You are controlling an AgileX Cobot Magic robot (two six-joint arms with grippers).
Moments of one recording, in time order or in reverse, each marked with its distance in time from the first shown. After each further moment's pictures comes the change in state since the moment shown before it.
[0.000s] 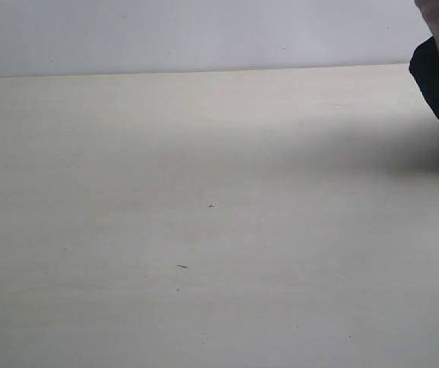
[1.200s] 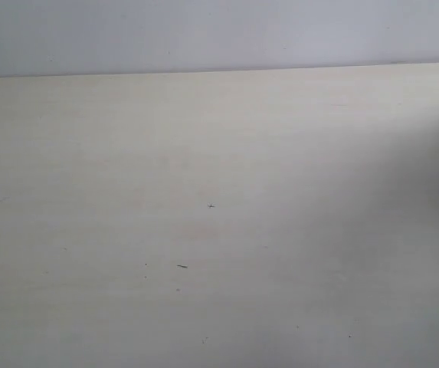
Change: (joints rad) left arm 0.000 0.000 0.000 0.000 0.000 0.000; right arm -0.192 -0.585 0.562 -0.108 -0.252 -0.034
